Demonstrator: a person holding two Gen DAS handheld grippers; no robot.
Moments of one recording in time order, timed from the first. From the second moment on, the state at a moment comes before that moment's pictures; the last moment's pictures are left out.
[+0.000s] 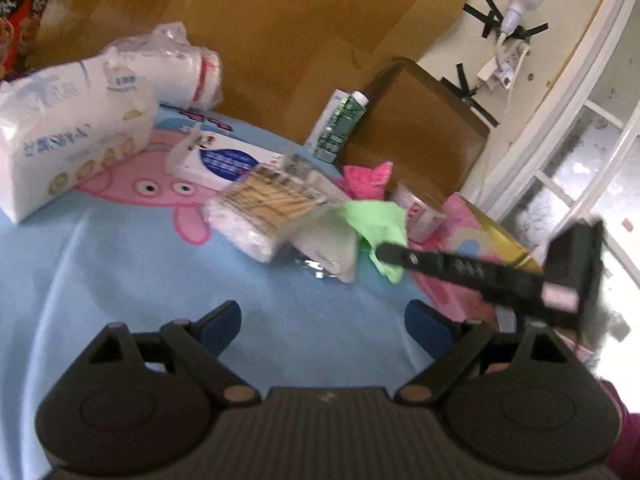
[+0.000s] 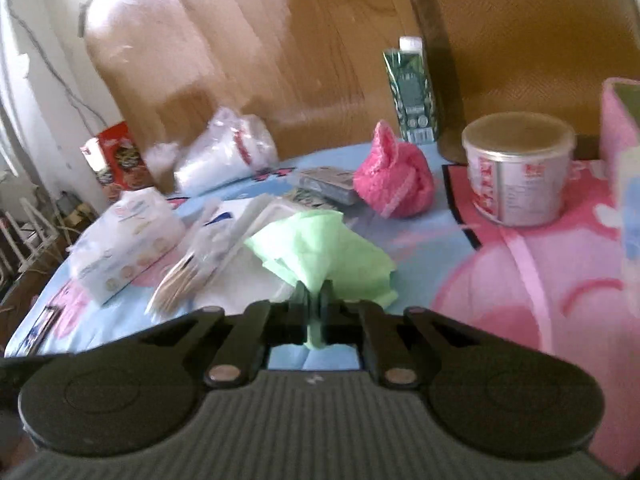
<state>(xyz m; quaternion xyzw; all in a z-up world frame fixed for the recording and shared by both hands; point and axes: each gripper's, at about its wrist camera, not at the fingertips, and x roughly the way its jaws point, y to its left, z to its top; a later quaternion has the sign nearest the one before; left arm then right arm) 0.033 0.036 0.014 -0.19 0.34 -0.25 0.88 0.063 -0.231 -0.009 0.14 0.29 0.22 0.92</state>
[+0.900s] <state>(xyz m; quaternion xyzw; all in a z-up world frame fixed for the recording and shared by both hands) 0.021 -0.075 0.021 -0.14 0.42 -0.38 0.81 -0.092 -0.217 -0.030 0.04 0.21 0.22 0.95</state>
